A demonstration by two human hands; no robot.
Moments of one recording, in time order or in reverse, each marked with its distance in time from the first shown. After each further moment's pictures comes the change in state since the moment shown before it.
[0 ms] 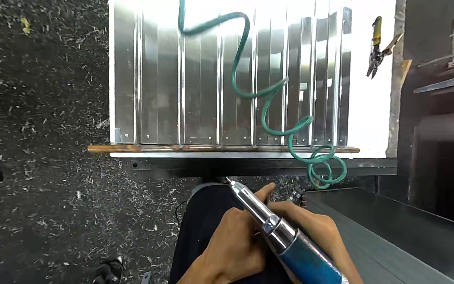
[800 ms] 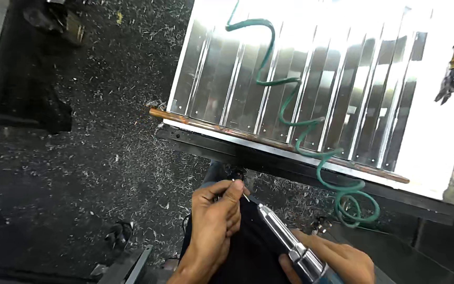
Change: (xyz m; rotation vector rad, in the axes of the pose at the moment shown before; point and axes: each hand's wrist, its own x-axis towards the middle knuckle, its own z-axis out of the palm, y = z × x) left_hand -0.046 0.023 -0.029 -0.938 0.757 -0.417; right_hand -0.042 0.012 0.021 -0.058 -0.031 -0.207
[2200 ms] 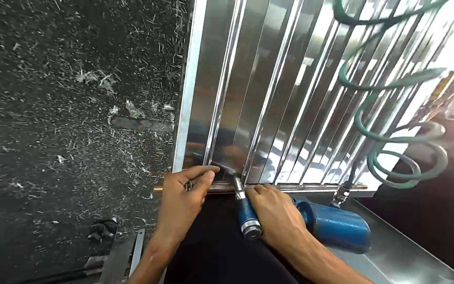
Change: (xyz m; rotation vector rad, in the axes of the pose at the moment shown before) left_hand 0.272 0.151 -0.097 0.496 -0.055 -0.283; right_hand 0.347 -0.018 0.124 -0.607 -0.968 0.596
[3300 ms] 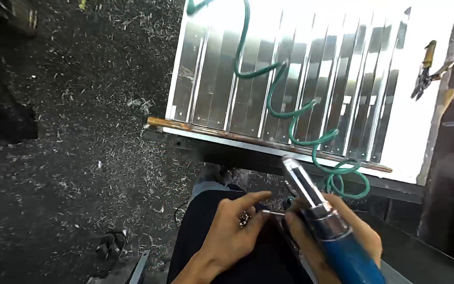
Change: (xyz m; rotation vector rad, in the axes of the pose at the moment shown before) left_hand -0.193 -0.161 0.134 0.295 -0.260 0.705; right_hand -0.184 0.095 0.207 0.865 1.161 -0.431
